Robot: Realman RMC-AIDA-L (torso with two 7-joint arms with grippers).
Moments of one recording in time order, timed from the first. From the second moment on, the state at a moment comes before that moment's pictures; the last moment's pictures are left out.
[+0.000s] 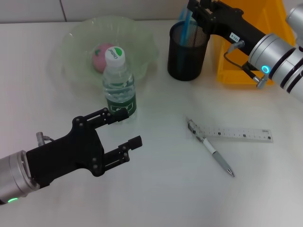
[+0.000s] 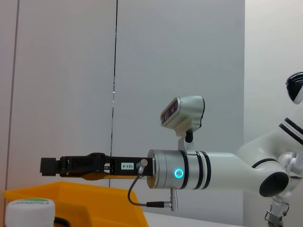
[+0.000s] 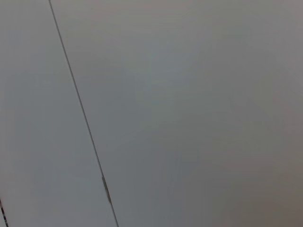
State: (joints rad) left arm -0.29 -2.06 1.20 0.35 1.29 1.67 -0.72; right arm 0.80 2.09 -0.59 -0.03 -1.26 -1.11 0.81
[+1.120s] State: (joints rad) left arm -0.29 -2.06 1.20 0.35 1.29 1.68 -0.73; right arm 0.67 2.03 -0.88 -1.22 -2.42 -1.88 1.82
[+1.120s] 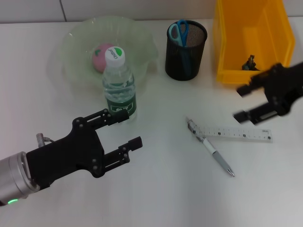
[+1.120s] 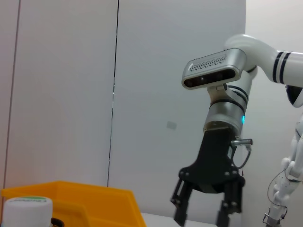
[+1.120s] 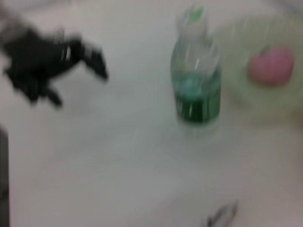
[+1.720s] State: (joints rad) left arm -0.30 -2.07 1.20 0.32 1.29 1.67 -0.74; right arm 0.73 2.07 -1.16 -1.12 -2.62 -1.72 1.73
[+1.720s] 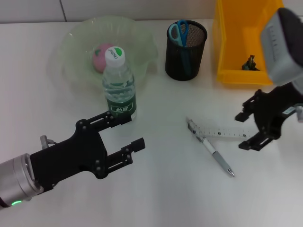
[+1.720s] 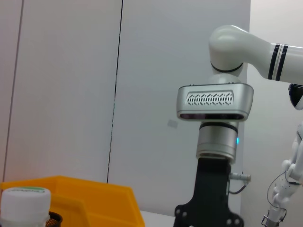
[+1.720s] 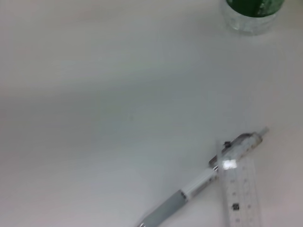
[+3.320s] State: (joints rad) left arm -0.31 -2.07 1.20 0.31 1.26 1.70 -0.76; right arm 0.93 2.08 -1.29 -0.74 -2.66 -1.44 1.61
